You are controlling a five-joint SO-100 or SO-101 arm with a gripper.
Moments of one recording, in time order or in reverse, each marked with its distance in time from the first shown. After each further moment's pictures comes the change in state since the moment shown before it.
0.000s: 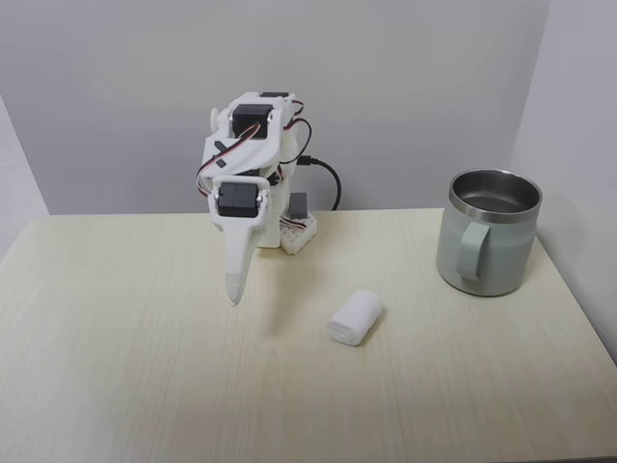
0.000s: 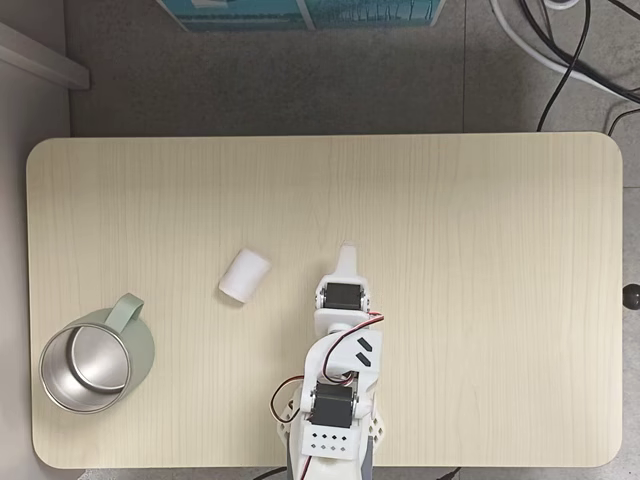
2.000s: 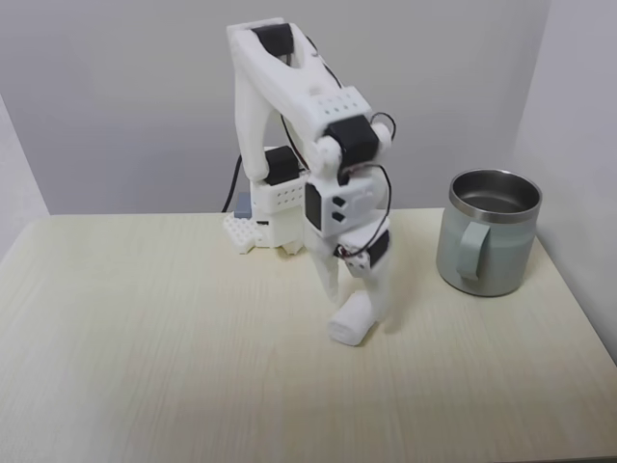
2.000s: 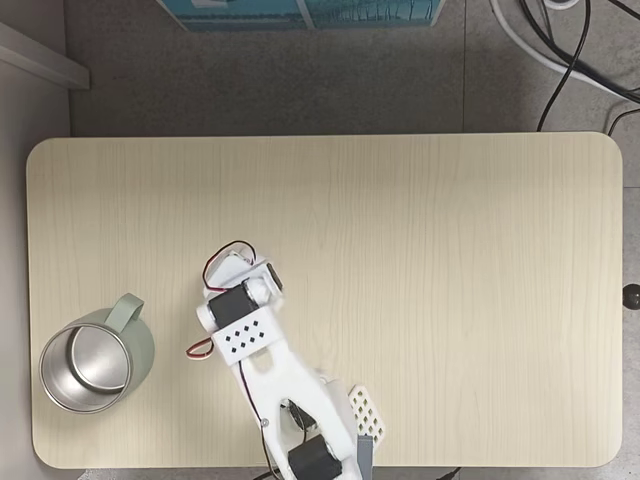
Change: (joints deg) arm -36.4 82.8 45.5 19.7 -21.2
